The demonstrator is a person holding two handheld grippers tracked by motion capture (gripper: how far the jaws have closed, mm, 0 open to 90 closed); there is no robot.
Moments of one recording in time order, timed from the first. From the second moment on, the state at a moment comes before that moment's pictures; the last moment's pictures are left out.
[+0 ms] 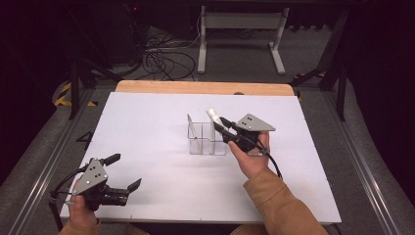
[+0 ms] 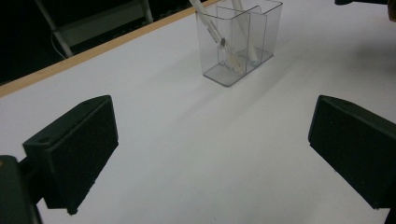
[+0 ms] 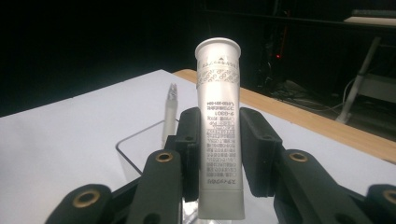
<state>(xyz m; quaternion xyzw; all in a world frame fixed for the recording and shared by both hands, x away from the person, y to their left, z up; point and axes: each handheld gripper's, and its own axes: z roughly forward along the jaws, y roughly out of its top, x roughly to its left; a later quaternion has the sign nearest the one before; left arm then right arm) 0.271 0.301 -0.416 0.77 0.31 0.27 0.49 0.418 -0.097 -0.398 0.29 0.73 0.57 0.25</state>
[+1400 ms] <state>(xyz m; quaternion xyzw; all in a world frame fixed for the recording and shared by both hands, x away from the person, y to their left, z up) 0.271 0.301 -0.417 0.77 0.31 0.27 0.48 0.429 -0.095 -0.430 0.37 0.71 0.55 0.23</state>
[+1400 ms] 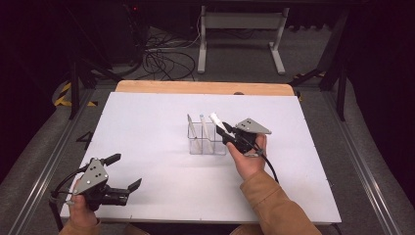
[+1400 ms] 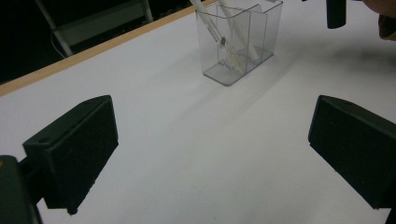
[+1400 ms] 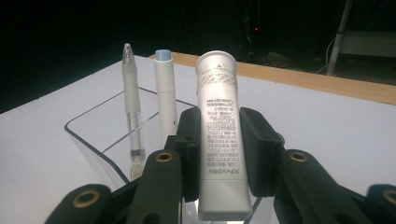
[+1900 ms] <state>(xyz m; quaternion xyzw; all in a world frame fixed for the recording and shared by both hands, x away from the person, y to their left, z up) 0.272 0.301 -0.417 0.77 0.31 0.27 0.48 0.425 -0.091 -0.438 0.36 0.71 0.56 0.23</state>
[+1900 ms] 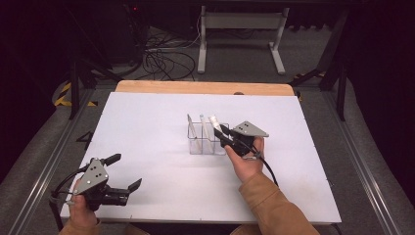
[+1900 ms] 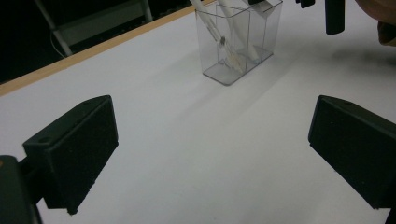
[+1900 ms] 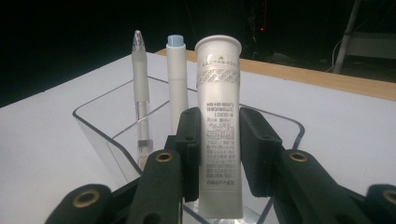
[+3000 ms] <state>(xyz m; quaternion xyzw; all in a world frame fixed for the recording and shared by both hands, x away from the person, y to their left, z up) 0.274 0.298 -0.418 0.77 0.31 0.27 0.49 0.397 -0.125 -0.396 0.33 0.70 0.58 0.25</state>
